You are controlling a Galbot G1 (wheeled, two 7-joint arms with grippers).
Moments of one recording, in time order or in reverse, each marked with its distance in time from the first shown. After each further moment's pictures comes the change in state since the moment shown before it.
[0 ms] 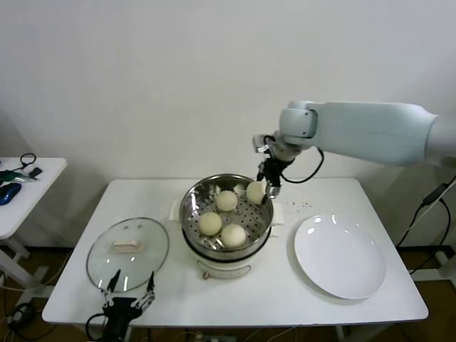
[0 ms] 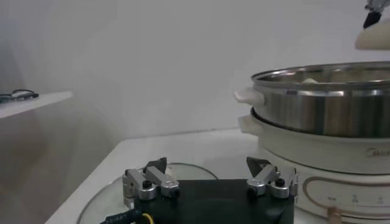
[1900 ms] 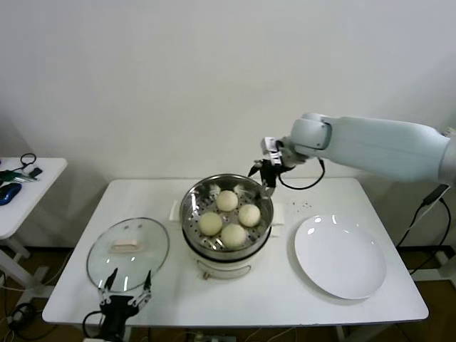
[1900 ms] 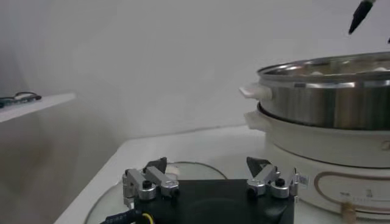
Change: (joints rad) left arm -0.019 0.015 -0.016 0.015 0.013 0.008 -0.006; right arm -0.109 -0.232 0.172 0.087 0.003 0.172 0.217
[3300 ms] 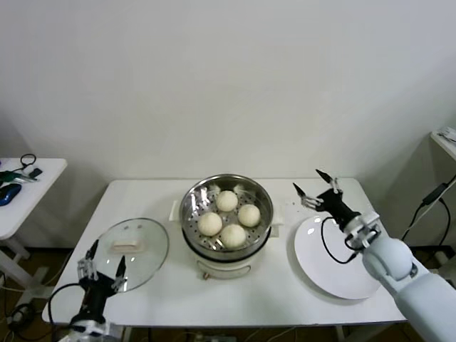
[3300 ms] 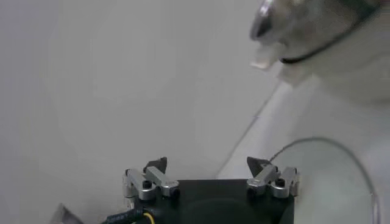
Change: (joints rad) left arm -0.069 0.038 -0.064 -0.061 0.954 0.154 -0.019; right arm -1.738 -0.188 1.742 0.327 -0.247 0.295 0.623
